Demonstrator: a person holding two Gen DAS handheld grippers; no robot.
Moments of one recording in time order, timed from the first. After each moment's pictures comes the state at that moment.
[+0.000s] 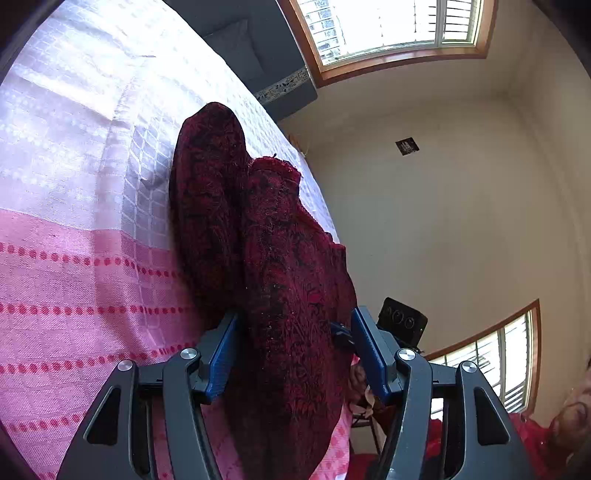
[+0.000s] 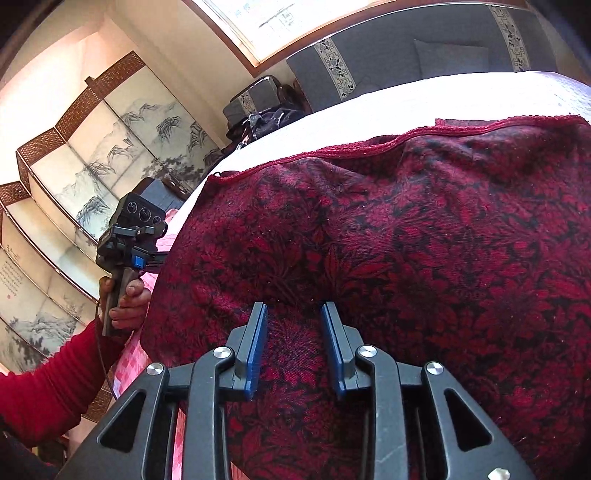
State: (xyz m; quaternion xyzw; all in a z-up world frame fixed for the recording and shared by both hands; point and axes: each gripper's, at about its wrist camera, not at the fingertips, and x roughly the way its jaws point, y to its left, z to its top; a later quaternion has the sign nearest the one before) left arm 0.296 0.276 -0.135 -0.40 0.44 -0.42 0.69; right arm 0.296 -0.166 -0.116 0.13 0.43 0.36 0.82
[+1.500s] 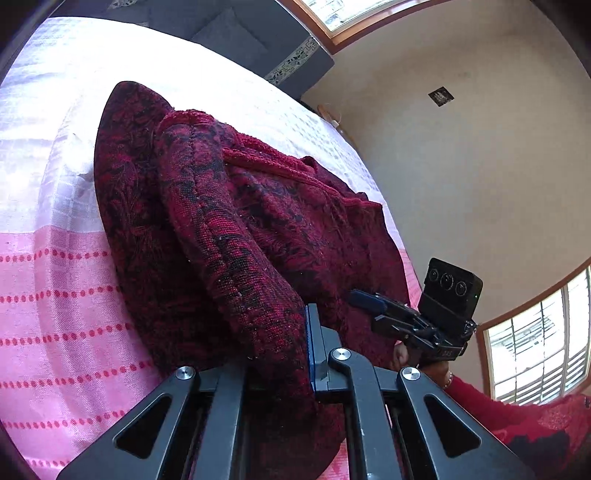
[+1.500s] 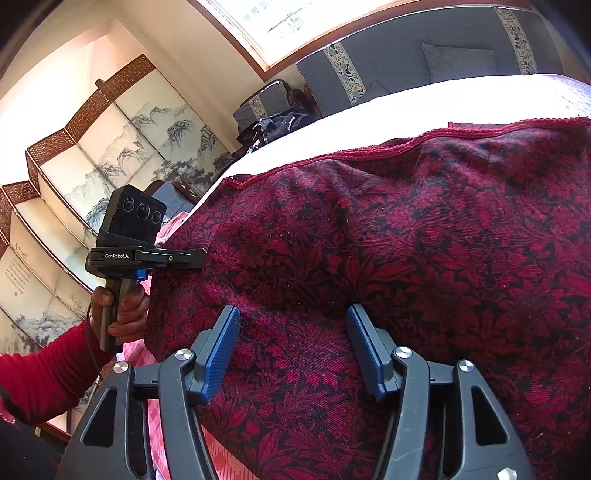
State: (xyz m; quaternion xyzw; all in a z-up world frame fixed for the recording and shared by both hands) left arm 0.278 0.193 -0.103 -0.25 0.49 -0.37 0.75; right arm 0.298 -0.161 -0.119 0.15 0.43 0.38 0.81
